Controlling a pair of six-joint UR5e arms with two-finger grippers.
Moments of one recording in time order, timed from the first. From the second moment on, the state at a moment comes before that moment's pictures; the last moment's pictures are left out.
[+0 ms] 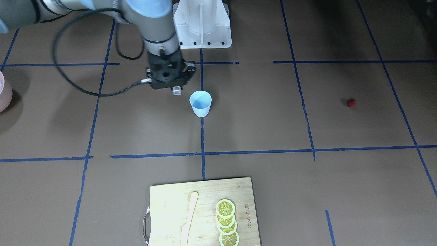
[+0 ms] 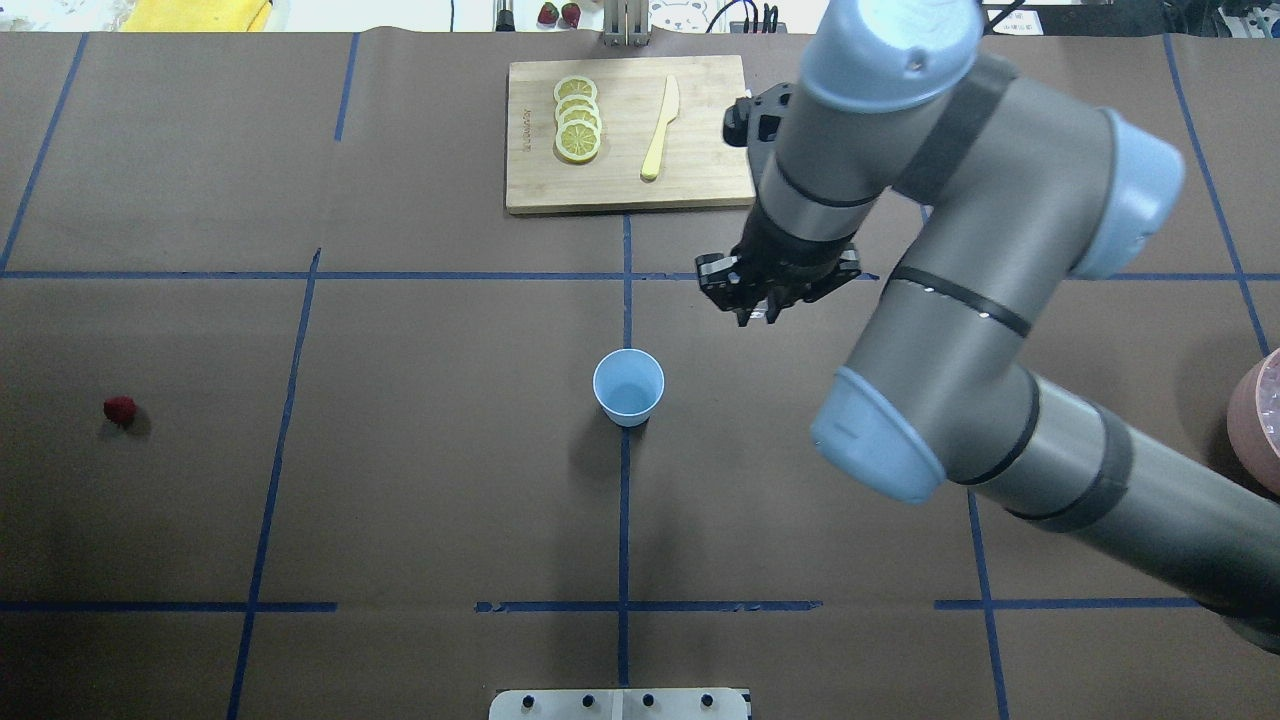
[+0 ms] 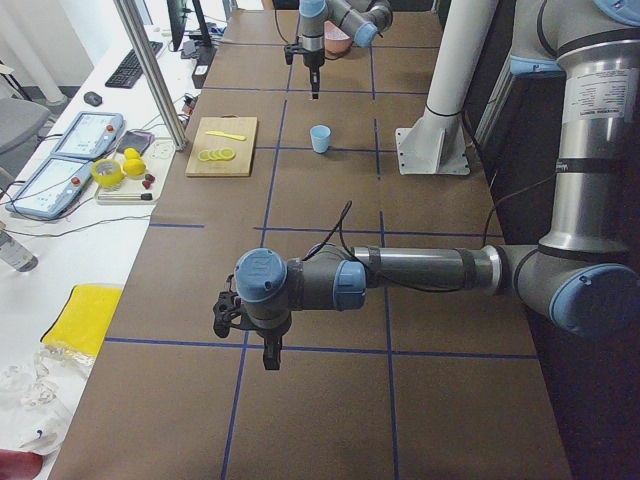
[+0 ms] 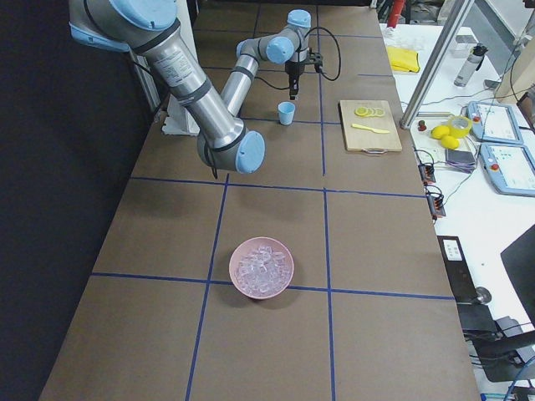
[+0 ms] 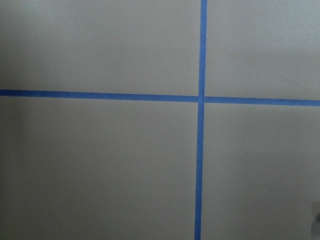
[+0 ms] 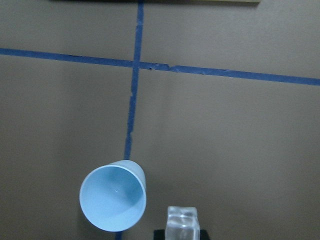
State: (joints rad) left arm -1.64 -1.56 -1.59 -1.55 -2.39 0.03; right arm 0.62 -0.72 1.72 -1.86 2.01 1.03
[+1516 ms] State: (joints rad) left arm -1.64 -1.56 -1.59 -1.55 -2.39 0.03; right arm 0.52 -0.68 1.59 -1.78 1.93 1.08
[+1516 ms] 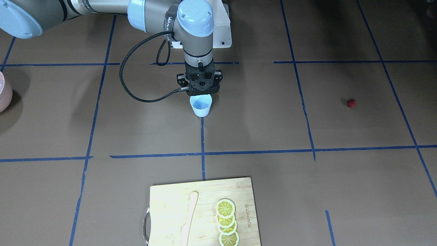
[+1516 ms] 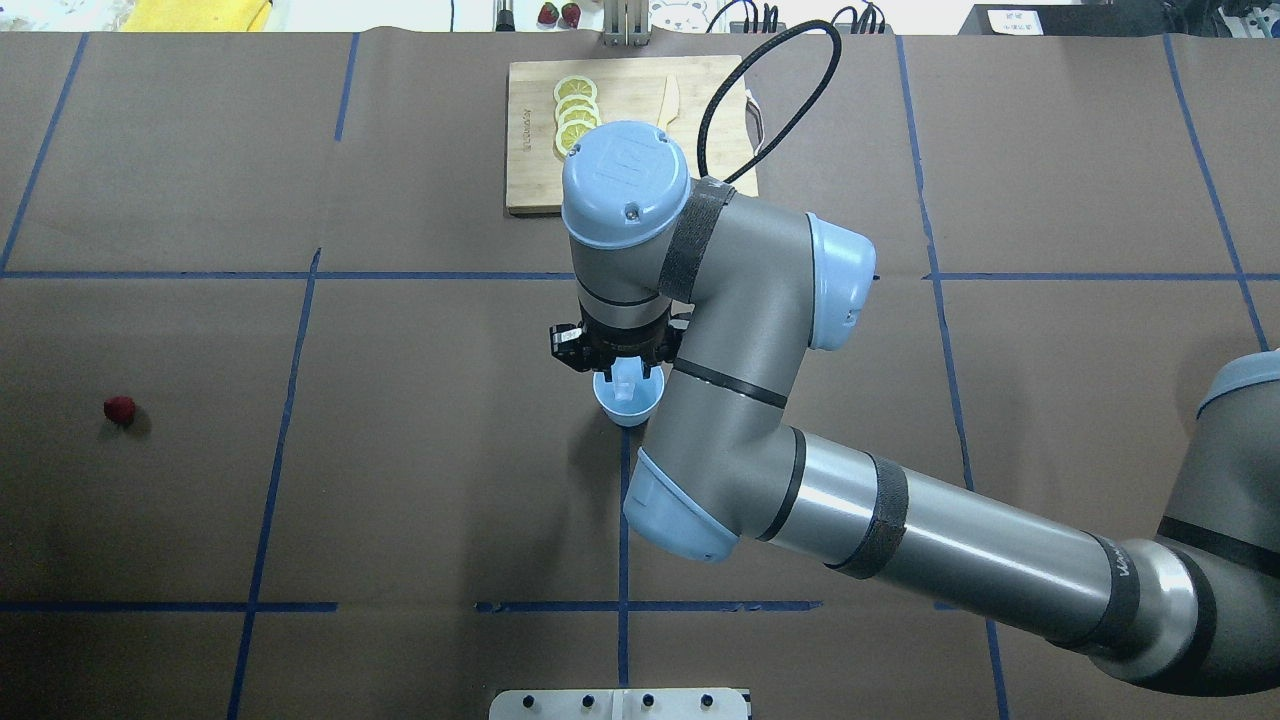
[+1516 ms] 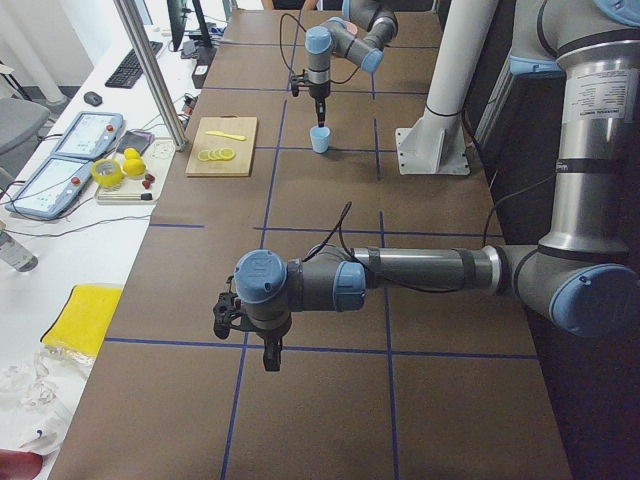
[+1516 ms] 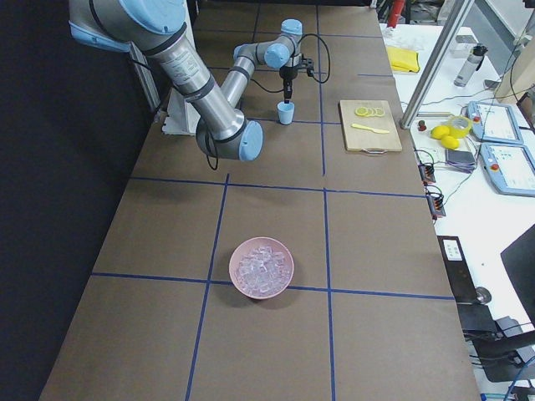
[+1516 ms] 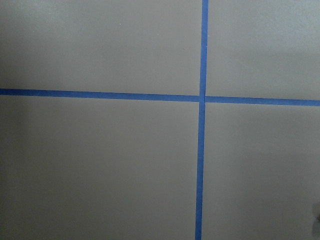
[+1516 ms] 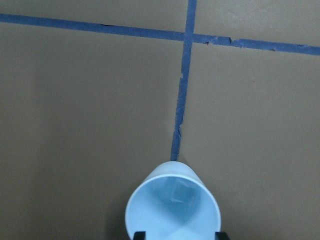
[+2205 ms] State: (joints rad) left arm -1.64 -1.57 -1.59 -1.55 -2.39 0.03; right arm 0.61 -0.75 1.68 -1.79 1.93 1.06
